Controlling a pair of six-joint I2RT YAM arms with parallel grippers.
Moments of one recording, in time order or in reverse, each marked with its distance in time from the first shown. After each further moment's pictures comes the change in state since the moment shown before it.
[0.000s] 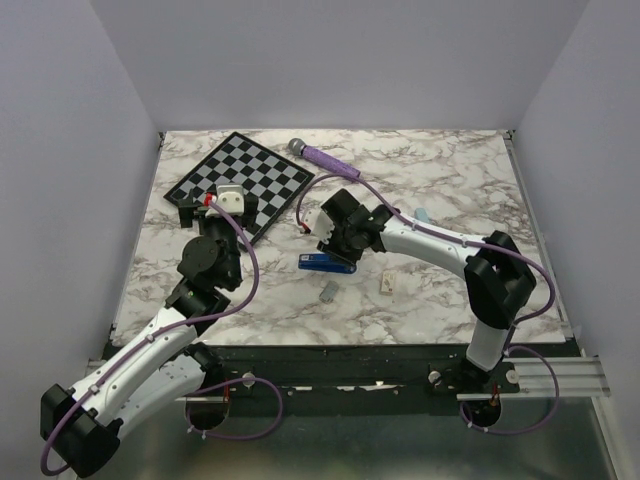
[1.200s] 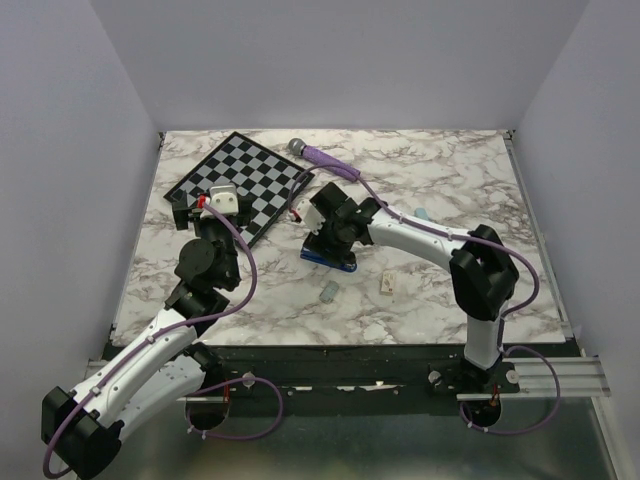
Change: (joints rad) left arm 0.024 -0.010 -0.020 0.046 -0.024 -0.006; right arm 0.013 0.090 0.135 -0.041 0.008 0.113
